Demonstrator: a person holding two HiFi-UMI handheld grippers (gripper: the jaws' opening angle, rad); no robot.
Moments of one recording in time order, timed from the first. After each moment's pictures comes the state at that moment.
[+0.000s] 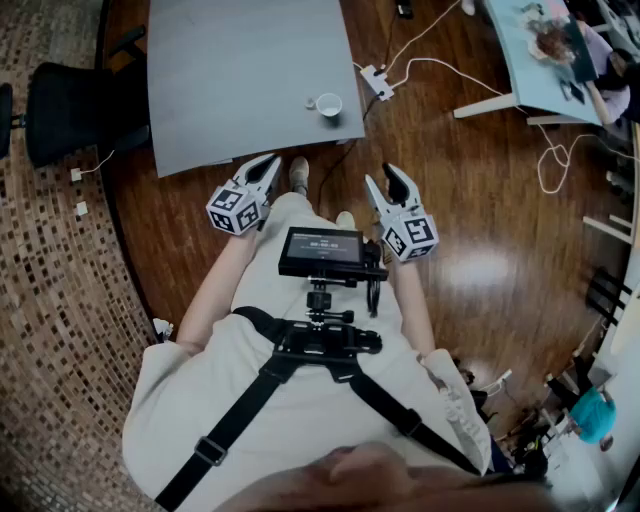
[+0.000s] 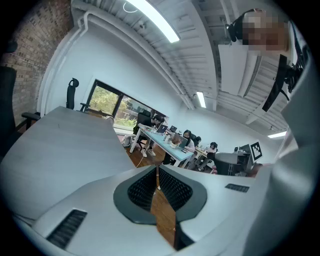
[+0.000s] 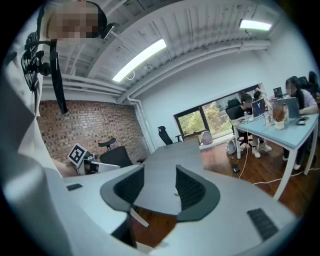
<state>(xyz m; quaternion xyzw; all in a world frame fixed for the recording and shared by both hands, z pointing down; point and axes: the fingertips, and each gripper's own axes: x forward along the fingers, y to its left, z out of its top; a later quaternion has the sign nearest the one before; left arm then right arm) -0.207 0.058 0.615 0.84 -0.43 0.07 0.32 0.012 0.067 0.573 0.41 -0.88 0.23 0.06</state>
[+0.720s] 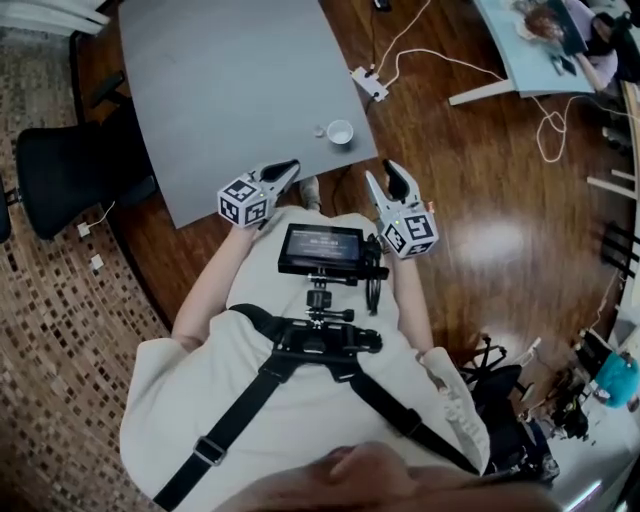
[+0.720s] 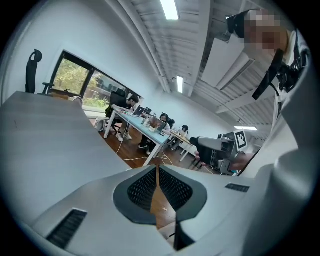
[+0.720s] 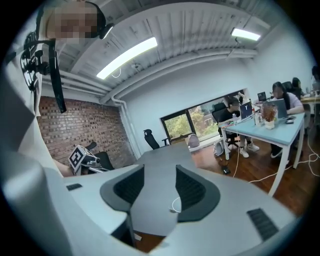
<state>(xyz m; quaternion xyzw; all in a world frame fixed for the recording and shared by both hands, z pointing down) -0.213 -0.032 0.648 0.90 -0.23 0.14 0.34 -0.038 -0.016 0.594 0.49 -0.83 0.25 0.06</state>
